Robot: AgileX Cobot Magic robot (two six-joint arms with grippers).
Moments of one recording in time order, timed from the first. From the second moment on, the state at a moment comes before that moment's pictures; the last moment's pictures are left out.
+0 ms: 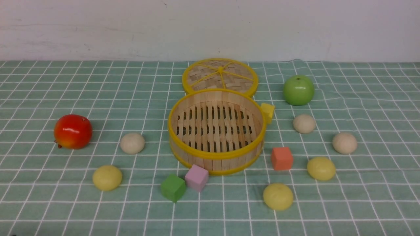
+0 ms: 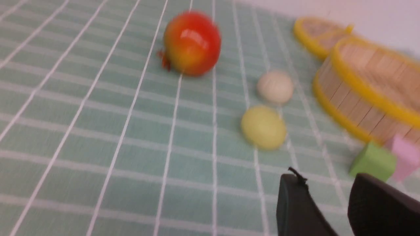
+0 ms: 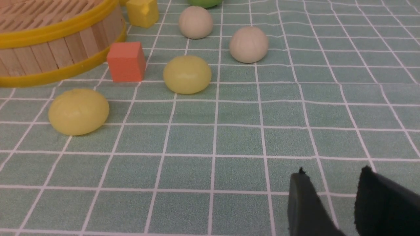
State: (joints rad) right arm -0.02 -0.01 0.01 0.15 0.39 -0.08; left arm -0.11 -0.01 0.03 0.05 0.21 -0.38
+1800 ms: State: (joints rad) right arm -0.02 -0.01 0.01 0.15 0.39 -0.08; left arm -0.11 1.21 -0.76 -0.09 0.60 -0.36
